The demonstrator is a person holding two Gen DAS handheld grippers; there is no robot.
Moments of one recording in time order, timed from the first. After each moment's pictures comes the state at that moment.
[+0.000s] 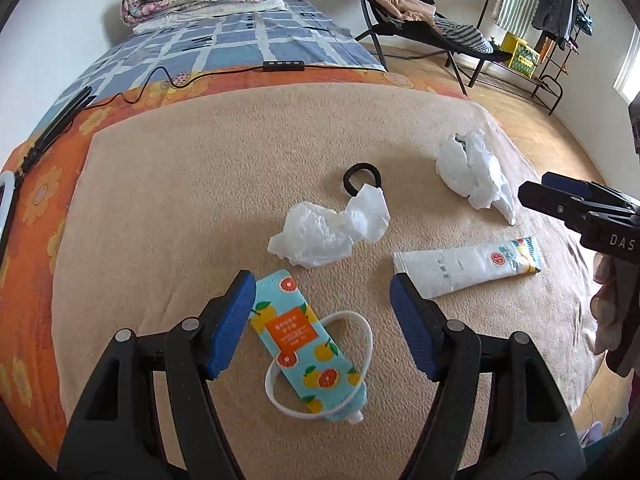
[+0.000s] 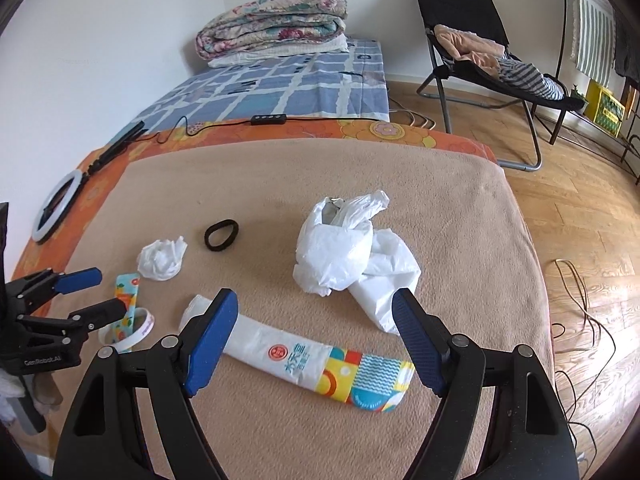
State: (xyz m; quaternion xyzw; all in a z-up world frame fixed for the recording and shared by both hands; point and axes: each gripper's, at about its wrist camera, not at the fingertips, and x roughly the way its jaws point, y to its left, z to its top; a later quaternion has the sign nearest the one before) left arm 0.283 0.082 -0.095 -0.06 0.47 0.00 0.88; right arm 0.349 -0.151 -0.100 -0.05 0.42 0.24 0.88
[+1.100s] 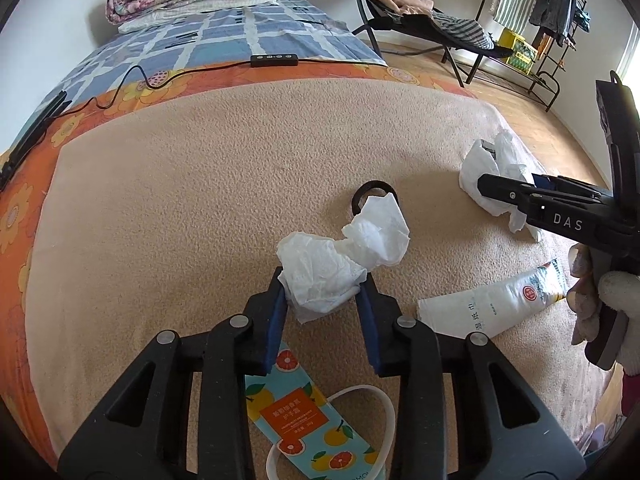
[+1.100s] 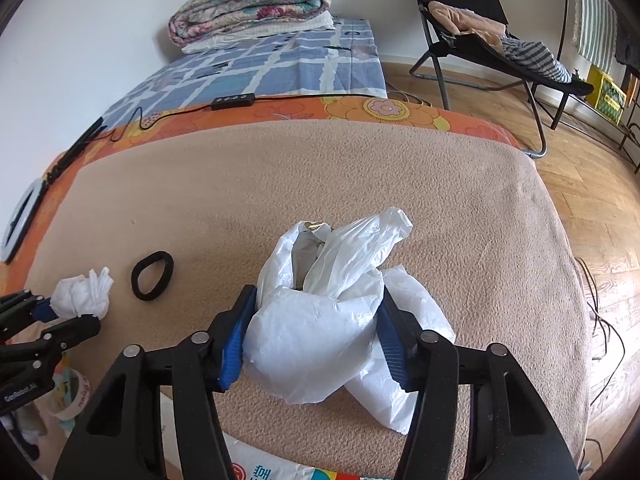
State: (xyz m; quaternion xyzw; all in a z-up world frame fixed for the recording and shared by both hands) left arm 0.326 0.088 -0.121 -0.06 0.47 -0.02 0.88; right arm 0.417 -0.126 -0.145 -0.05 0.44 0.21 0.87
